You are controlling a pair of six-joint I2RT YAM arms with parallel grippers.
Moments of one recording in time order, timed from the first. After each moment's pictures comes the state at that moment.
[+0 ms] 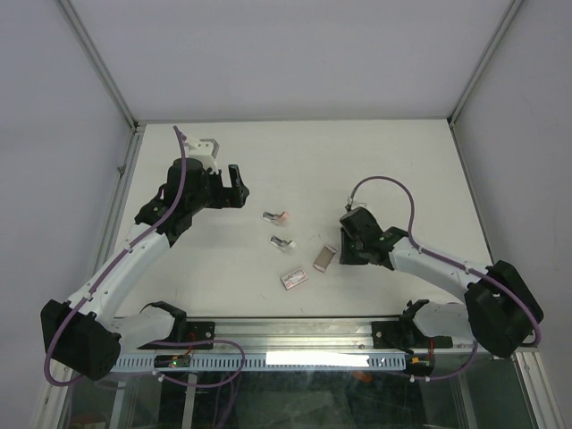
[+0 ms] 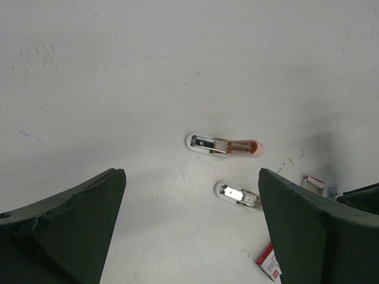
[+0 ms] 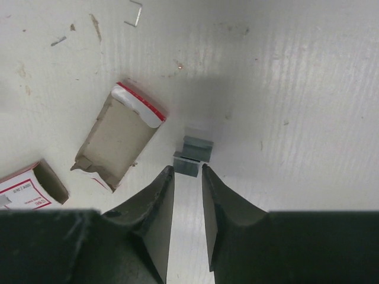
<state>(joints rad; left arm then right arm) -0.40 1.11 0.95 -0.34 0.01 -0.31 0.69 1.23 0.62 -0.47 0.16 0.60</state>
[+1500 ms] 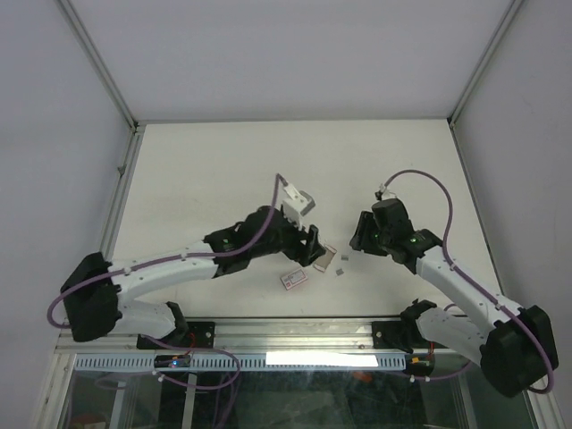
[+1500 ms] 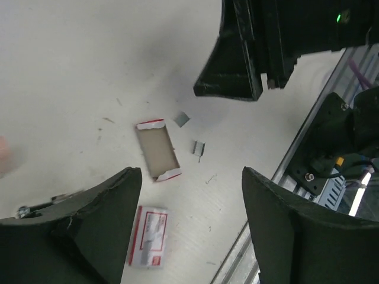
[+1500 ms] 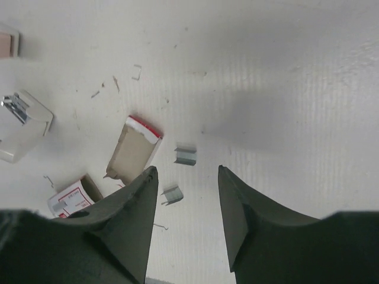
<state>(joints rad) -0.97 1.21 0.84 -0.02 0.06 -0.35 0.53 1.02 0.62 -0.51 0.06 0.60</state>
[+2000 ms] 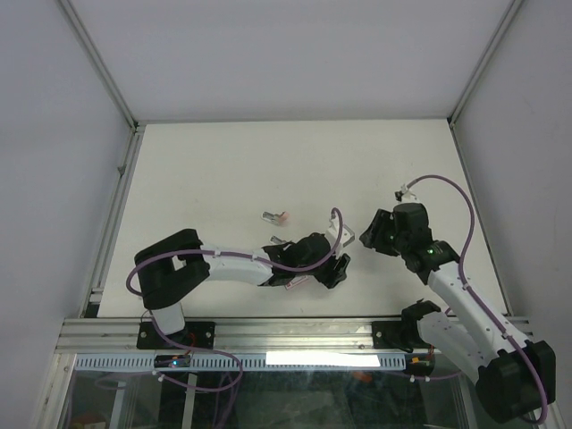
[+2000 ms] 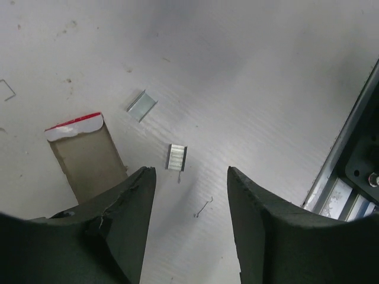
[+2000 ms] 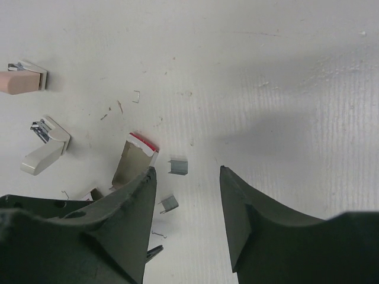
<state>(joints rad) -1.19 1.76 0.91 0.25 -0.02 -0.33 0.34 0.84 0.55 -0.48 -0.01 0.57</state>
